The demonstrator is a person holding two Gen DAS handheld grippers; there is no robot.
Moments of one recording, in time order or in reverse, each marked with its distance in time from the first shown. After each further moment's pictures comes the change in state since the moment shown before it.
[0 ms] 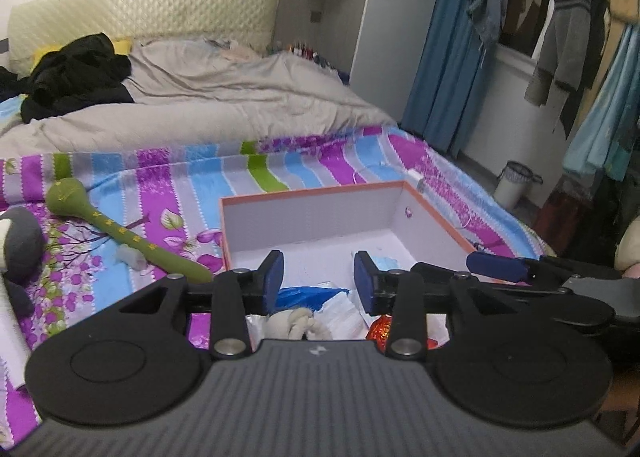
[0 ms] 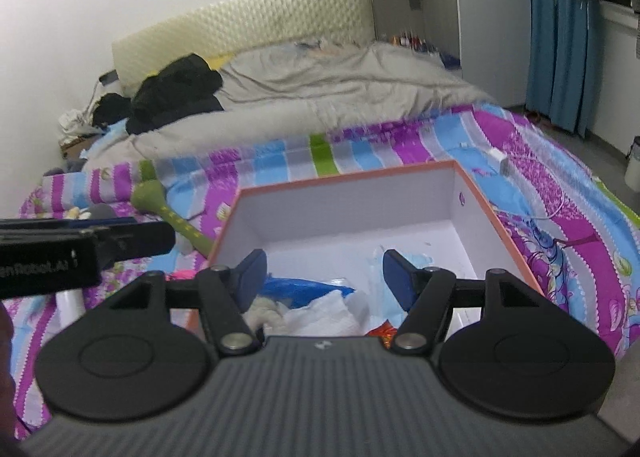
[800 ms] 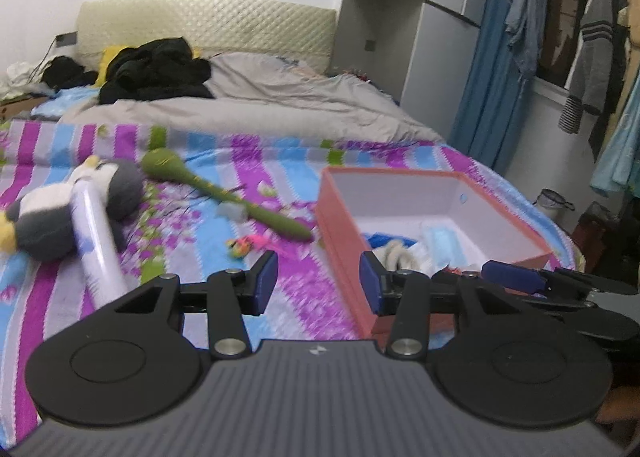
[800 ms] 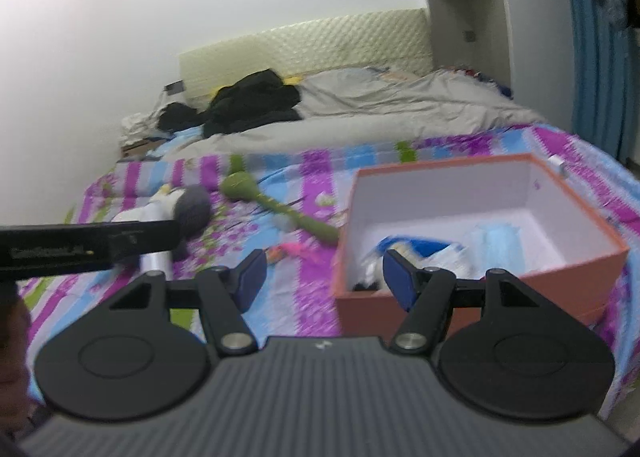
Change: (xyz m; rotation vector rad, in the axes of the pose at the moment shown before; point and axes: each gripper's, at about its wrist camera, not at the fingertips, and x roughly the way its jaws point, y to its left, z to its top) left arm -0.147 0.088 -0.124 -0.073 -0.118 0.112; right arm -0.065 0.104 -0.095 -0.062 -0.097 0.151
